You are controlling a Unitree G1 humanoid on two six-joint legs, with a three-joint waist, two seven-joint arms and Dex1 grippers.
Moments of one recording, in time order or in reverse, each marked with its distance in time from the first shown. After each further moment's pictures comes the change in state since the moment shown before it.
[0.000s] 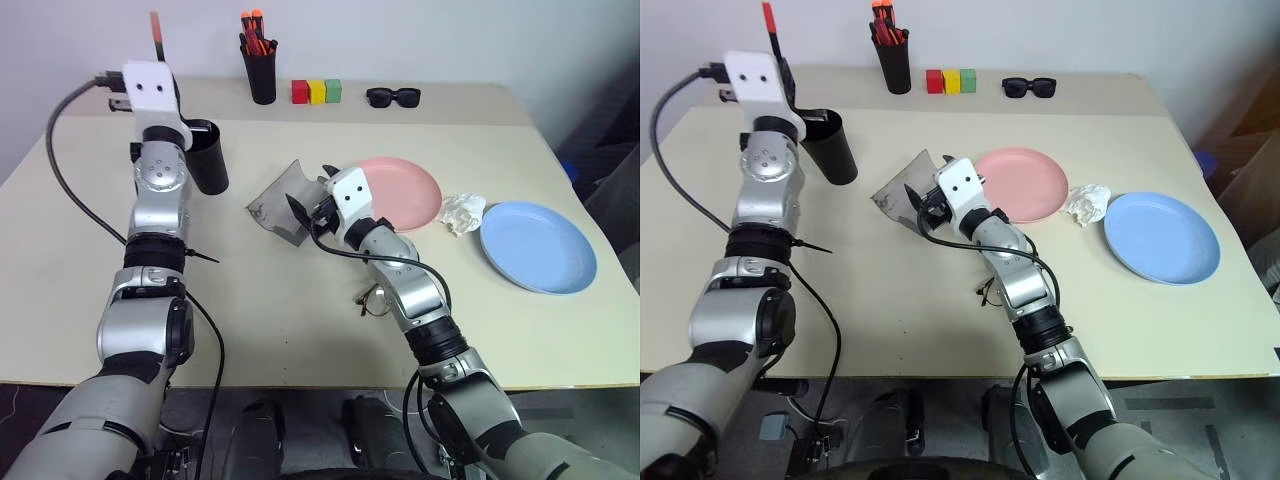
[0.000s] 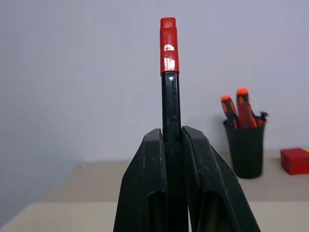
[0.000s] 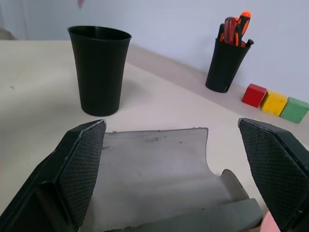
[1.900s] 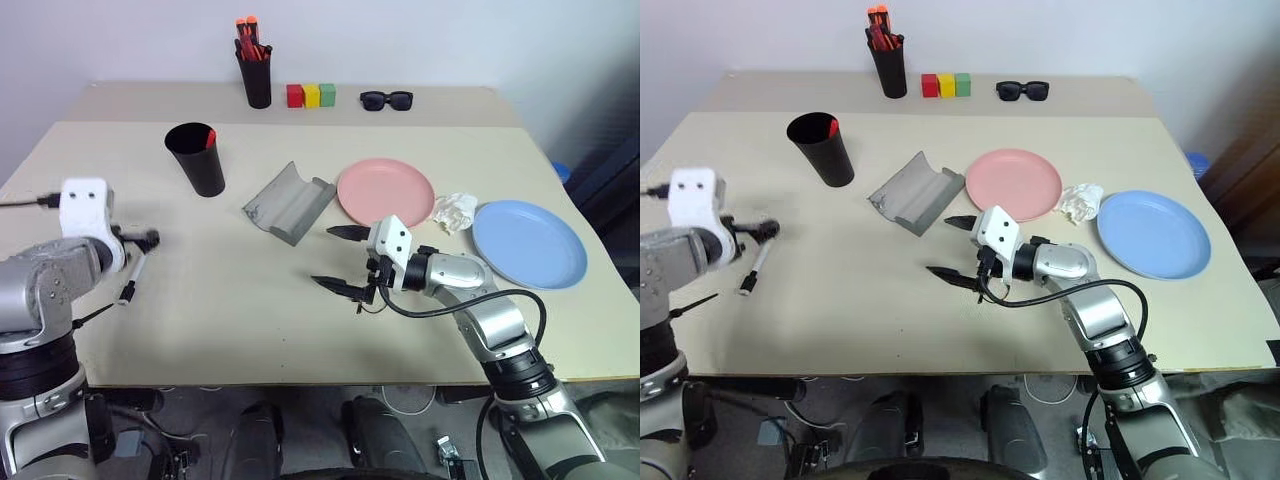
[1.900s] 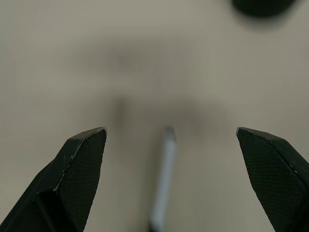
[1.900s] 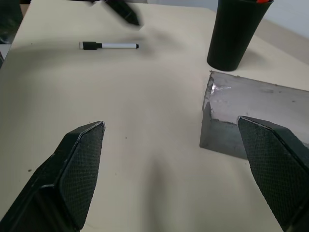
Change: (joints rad) left arm 0.611 0.316 0.245 -1.207 -0.477 1.831 -0.188; right arm 0.207 -0.382 0.013 -0.348 0.244 0.160 0.595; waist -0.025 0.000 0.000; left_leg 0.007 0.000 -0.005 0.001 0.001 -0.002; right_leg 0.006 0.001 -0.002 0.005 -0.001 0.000
